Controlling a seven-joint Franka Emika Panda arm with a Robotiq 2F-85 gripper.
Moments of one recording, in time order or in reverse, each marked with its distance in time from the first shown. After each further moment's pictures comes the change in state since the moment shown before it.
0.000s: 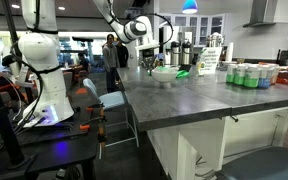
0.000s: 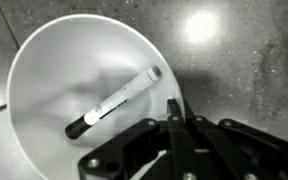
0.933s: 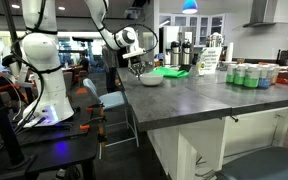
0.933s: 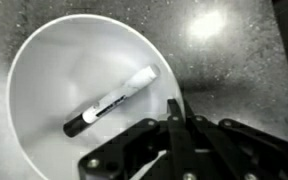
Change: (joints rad) arm 0.117 0.003 0.082 -0.119 -0.162 0.072 0.330
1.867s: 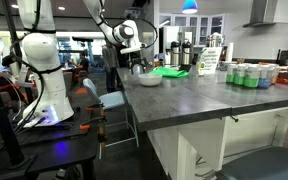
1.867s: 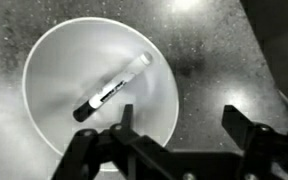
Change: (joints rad) arm -0.004 -0.083 0.000 -0.002 0.244 -0.011 -0.018
